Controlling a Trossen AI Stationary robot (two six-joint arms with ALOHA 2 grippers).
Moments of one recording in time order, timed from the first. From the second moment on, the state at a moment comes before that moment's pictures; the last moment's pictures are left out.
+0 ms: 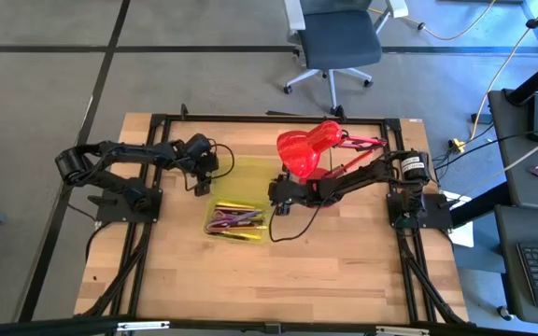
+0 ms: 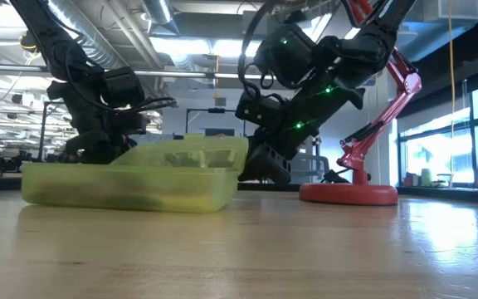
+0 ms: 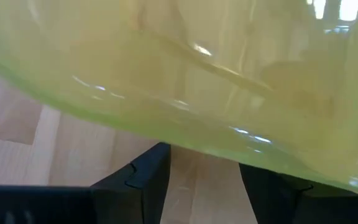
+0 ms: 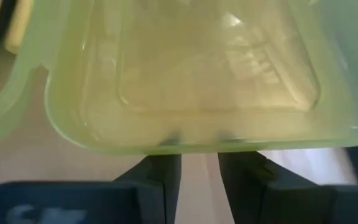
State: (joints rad) left arm 0.62 1.34 0.45 -0.19 0.22 0.39; right arm 0.01 1.96 1.00 0.23 0.50 -0.26
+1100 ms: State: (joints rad) left arm 0.62 0.97 0.44 -0.20 0.35 0.40; right arm 0.14 1.94 0.99 0.25 0.76 -0.43
